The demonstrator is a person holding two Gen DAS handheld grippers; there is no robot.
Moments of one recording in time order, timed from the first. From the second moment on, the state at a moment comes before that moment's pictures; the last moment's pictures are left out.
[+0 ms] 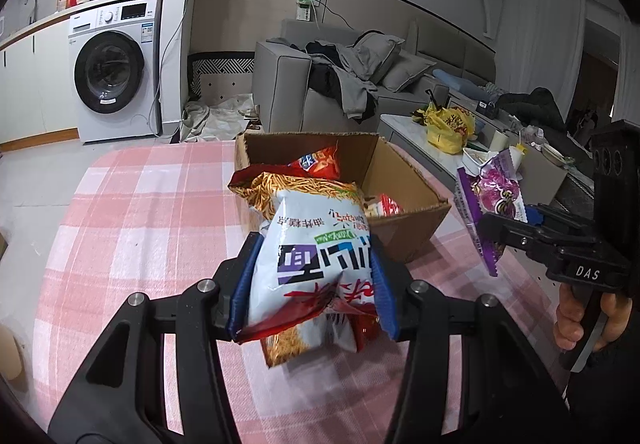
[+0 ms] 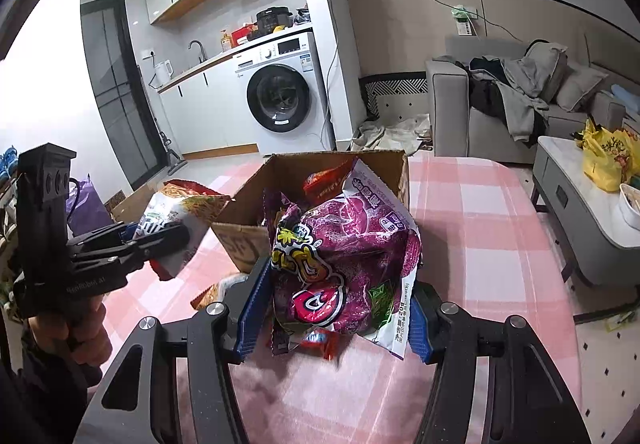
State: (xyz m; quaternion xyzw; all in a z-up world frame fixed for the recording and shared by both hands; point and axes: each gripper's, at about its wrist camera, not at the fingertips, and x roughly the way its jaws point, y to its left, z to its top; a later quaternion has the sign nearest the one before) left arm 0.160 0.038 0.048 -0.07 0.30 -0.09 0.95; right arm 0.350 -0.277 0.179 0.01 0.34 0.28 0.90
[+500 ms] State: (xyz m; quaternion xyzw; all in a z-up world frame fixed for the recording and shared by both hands) left arm 0.217 0.034 0.064 -0.07 0.29 -0.08 0.95; right arm 0.389 -0.244 0.186 0.01 0.33 0.29 0.90
